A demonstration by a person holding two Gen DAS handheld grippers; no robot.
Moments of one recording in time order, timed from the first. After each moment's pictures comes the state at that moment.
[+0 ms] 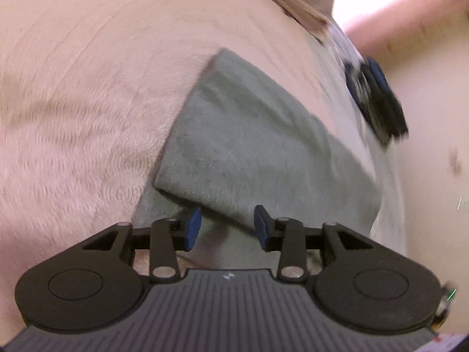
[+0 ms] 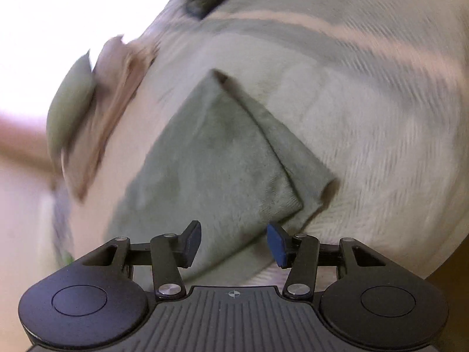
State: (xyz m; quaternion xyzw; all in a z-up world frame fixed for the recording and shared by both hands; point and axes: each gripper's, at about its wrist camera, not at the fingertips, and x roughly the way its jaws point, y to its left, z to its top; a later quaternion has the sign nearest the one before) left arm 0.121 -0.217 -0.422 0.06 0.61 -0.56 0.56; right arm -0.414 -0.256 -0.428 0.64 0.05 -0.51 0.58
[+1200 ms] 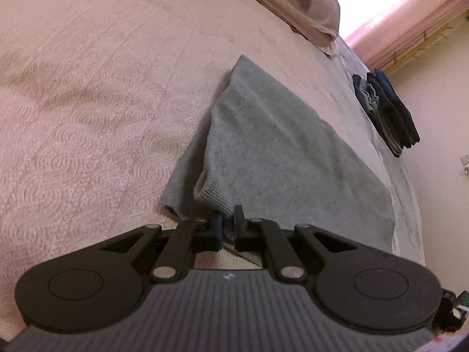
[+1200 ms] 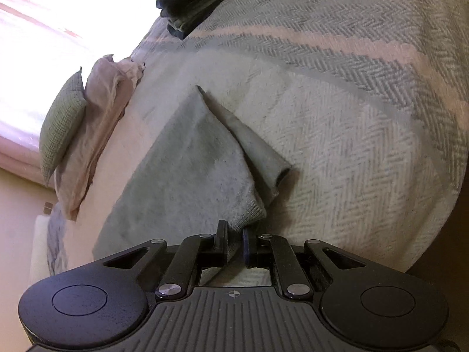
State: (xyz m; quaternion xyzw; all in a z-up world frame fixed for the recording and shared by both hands) left arm 0.106 -0.178 -0.425 0.07 0.55 -0.57 0.61; right arm -0.430 -0.201 -0.420 0.59 0.05 -0.54 0.60
